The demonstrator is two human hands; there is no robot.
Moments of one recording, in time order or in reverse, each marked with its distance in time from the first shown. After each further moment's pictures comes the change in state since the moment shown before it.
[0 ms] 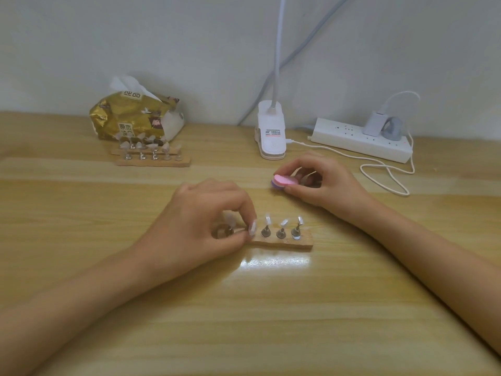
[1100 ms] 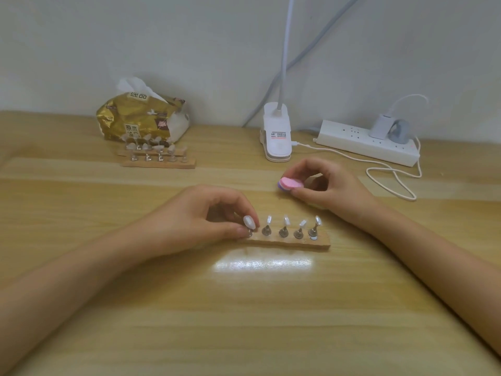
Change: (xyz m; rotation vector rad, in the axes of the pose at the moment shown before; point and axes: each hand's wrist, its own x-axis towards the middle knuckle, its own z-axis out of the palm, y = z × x) left_hand 0.014 -0.022 -0.012 -0.413 -0.269 -0.253; right_hand 0.001 0.002 -0.001 0.064 -0.030 0.063
